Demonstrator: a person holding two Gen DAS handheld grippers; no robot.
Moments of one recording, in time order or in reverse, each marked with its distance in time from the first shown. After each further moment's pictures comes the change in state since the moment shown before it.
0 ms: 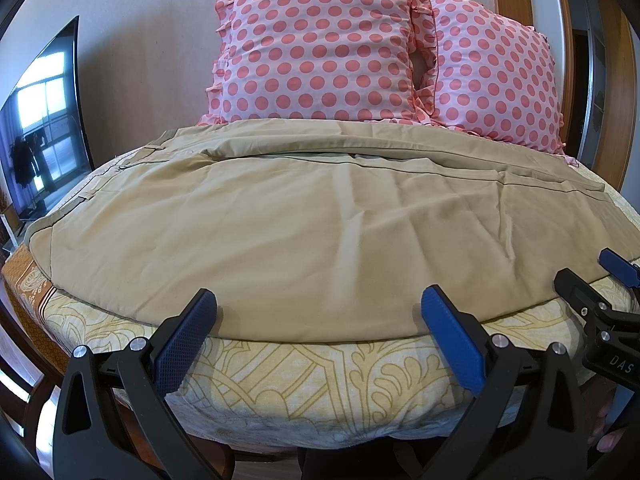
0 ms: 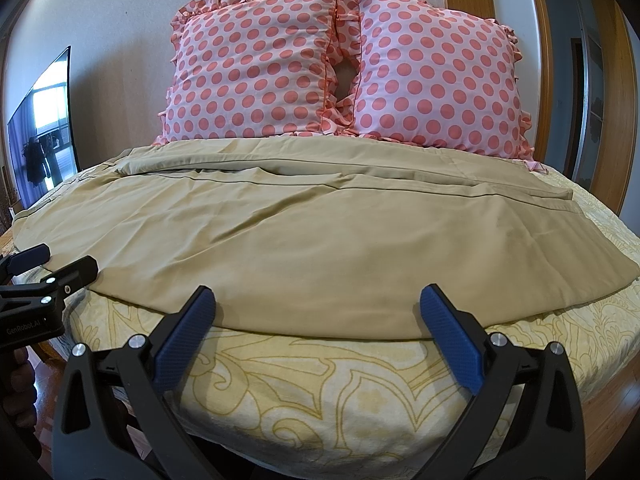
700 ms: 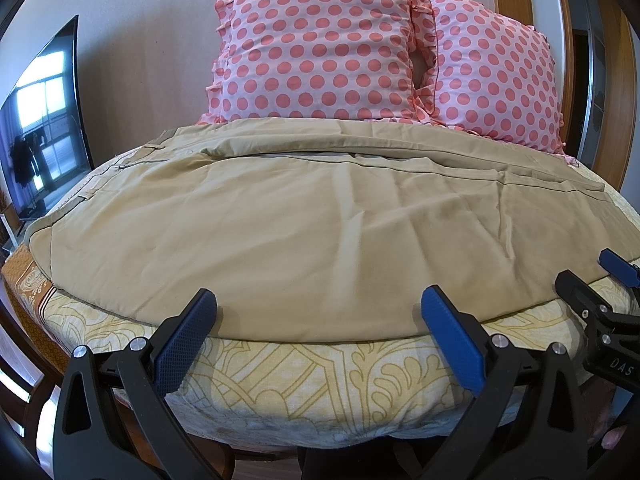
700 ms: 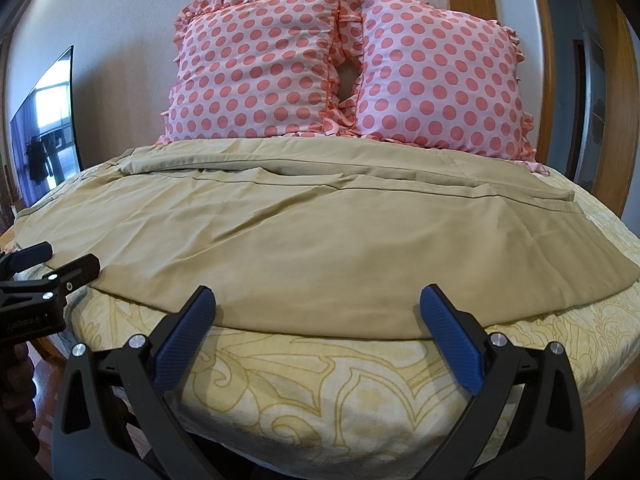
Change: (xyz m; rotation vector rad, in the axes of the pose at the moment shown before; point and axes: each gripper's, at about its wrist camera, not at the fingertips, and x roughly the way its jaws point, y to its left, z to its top) left arm 0.001 0.000 0.001 0.001 0.011 -0.002; right arm -0.001 -0.003 0.003 -0.018 0.015 0.018
